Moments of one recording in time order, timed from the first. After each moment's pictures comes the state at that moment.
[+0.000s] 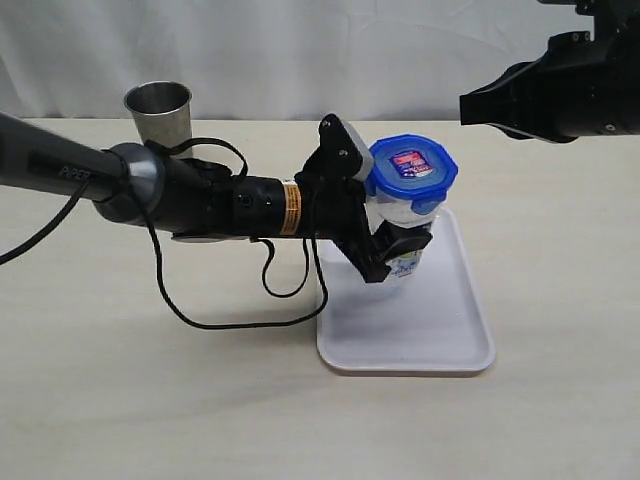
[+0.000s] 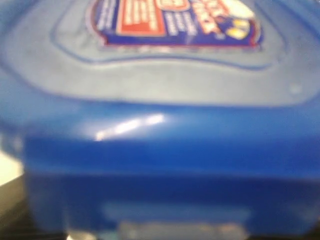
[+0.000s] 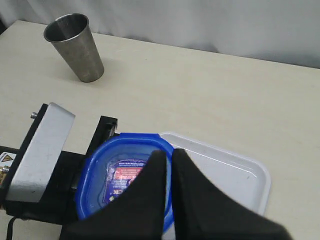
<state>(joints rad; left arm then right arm) -0.60 2.20 -1.29 1.06 -0.72 -0.62 0.19 1.35 -0.98 0.81 0.42 -0.77</state>
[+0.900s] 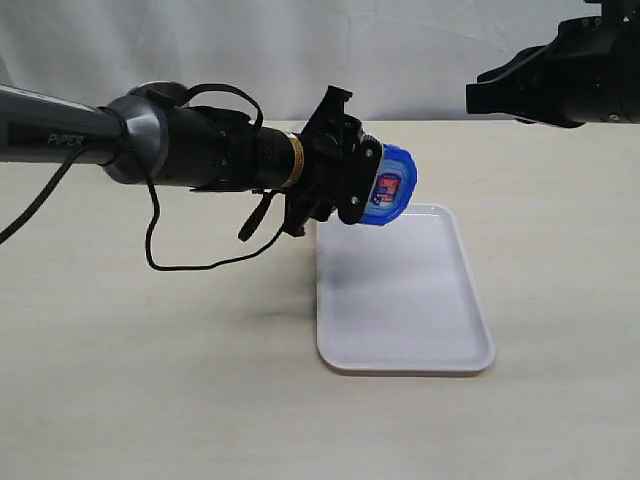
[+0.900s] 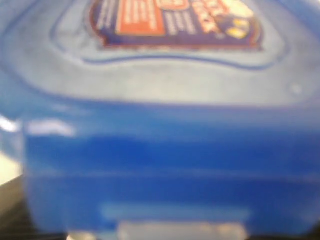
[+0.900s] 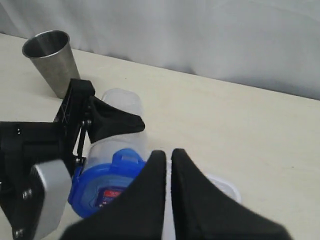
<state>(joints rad) -0.63 2.15 -1.43 1.12 -0.08 0.44 0.19 1.35 -0.98 0.81 0.32 -0.83</state>
